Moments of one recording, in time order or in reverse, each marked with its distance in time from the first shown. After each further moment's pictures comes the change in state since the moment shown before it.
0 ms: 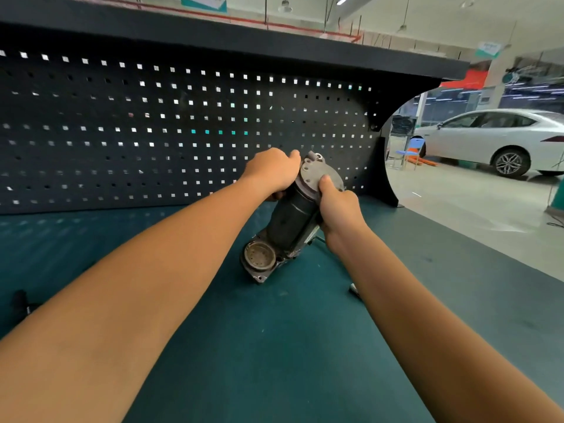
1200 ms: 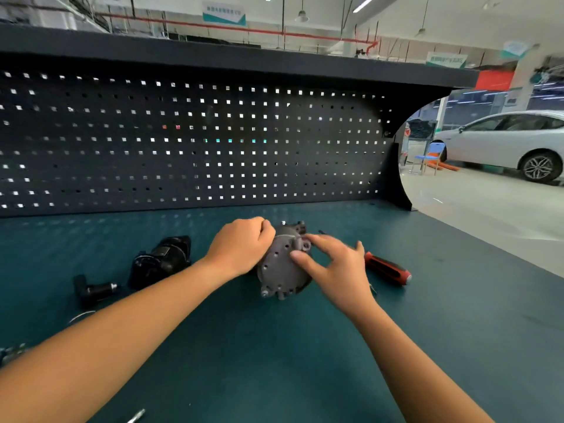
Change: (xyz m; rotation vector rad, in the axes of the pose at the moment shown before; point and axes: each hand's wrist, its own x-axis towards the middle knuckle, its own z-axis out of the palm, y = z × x) left_hand -0.112 -0.081 -0.010 0.142 0.053 0.198; right_hand -0.068 0.069 -0.035 -0.699 -0.110 -0.754
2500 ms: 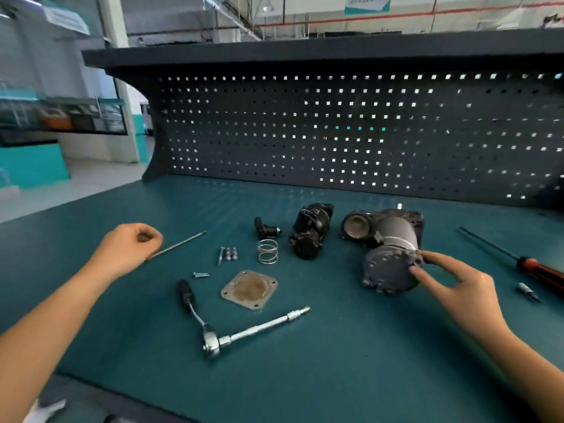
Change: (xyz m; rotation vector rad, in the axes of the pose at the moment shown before) left_hand -0.253 -0.198 -0.196 0.084 0.378 -0.771; right_hand -0.057 -0.013 0.019 0.164 -0.140 -0.126
